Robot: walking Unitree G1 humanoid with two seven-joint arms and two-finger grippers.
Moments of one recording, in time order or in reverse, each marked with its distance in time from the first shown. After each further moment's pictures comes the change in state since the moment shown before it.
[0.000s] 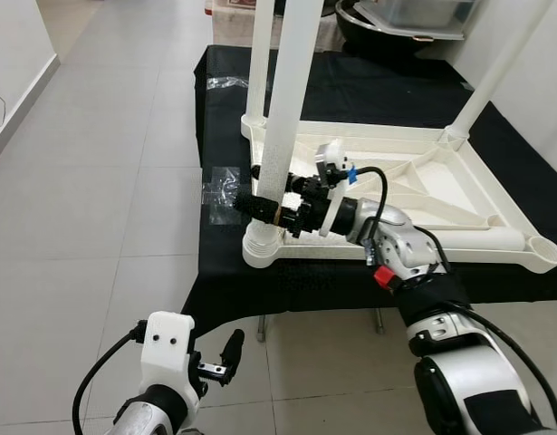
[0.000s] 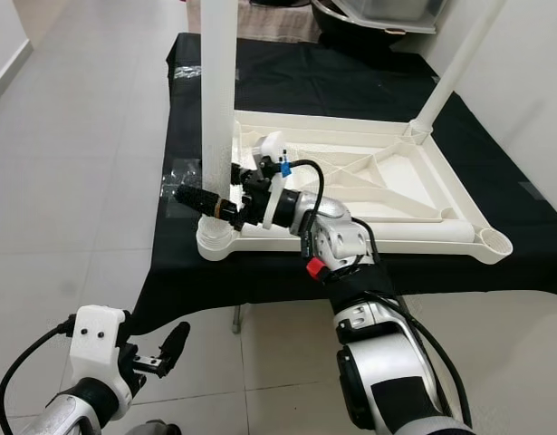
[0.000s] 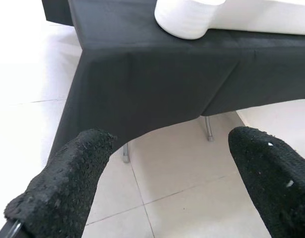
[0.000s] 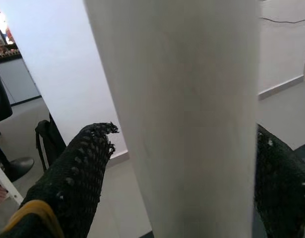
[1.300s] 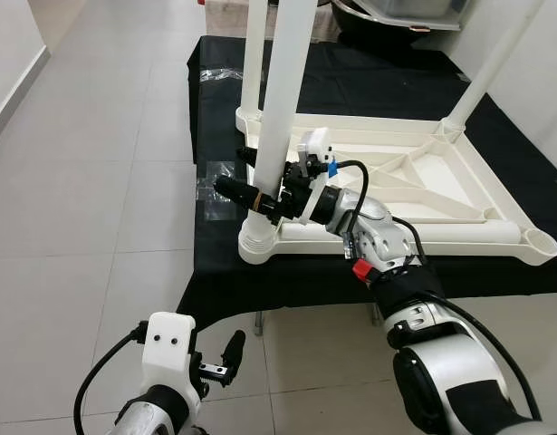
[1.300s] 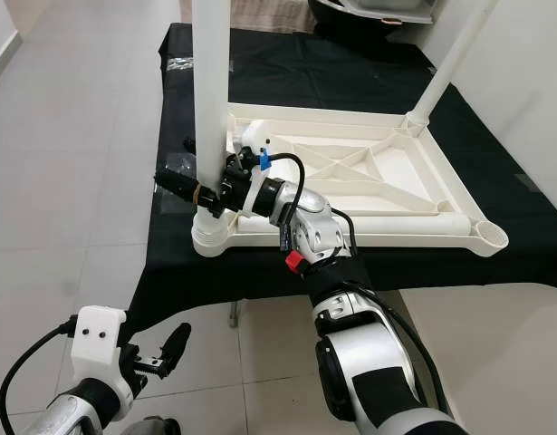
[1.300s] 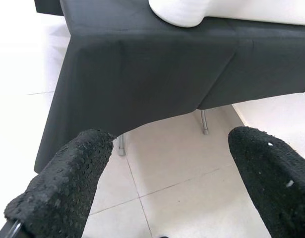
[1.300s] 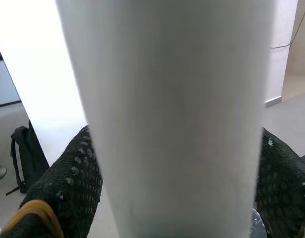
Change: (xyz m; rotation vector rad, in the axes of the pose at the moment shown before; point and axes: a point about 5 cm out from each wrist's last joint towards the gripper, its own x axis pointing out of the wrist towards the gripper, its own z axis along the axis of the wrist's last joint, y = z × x) left arm 0.000 -0.001 -0.002 -0.013 0.018 0.000; right arm 0.018 0.002 0.004 -0.092 -0.058 -0.024
